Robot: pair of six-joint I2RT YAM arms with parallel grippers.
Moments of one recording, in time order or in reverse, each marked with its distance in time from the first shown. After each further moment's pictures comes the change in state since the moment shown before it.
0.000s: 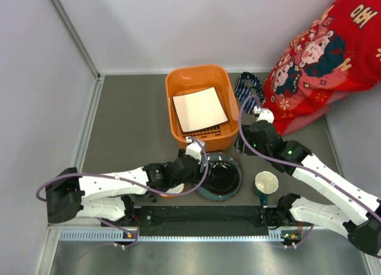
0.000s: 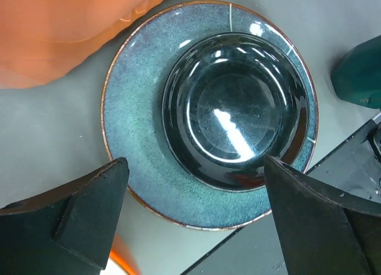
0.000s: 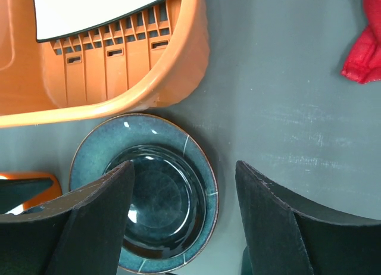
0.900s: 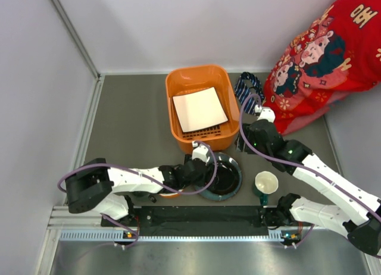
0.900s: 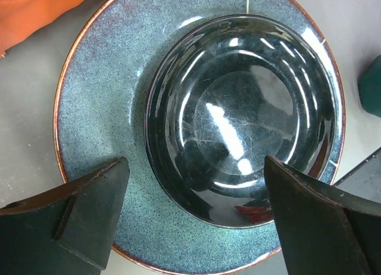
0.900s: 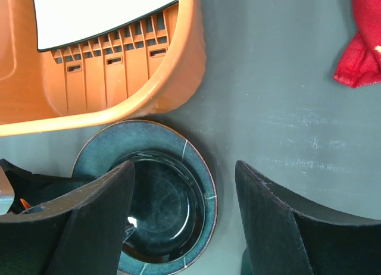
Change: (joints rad) left arm 0.000 0.229 -0.035 0.206 0.023 -0.105; right arm 0.000 0.002 0.016 -0.005 0.026 0.004
